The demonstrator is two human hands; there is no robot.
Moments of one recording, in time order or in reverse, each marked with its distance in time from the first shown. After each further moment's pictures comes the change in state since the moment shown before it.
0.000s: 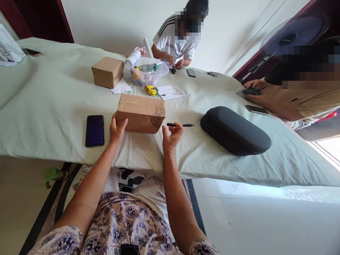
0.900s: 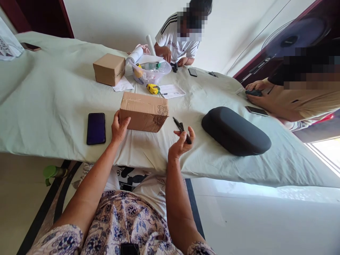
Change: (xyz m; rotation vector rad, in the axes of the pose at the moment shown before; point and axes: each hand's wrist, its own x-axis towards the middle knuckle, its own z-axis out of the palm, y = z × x) left_hand -0.001 0.002 0.002 0.003 0.029 -0.014; right_hand -0.009 -0.026 -0.024 0.058 0.267 0.073
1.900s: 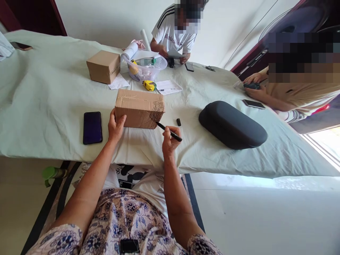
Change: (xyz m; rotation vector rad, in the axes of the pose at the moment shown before) left_hand 0.002 0.000 -0.002 0.068 -0.023 0.029; right_hand -0.010 -0.001 -0.002 0.009 -0.294 -0.127
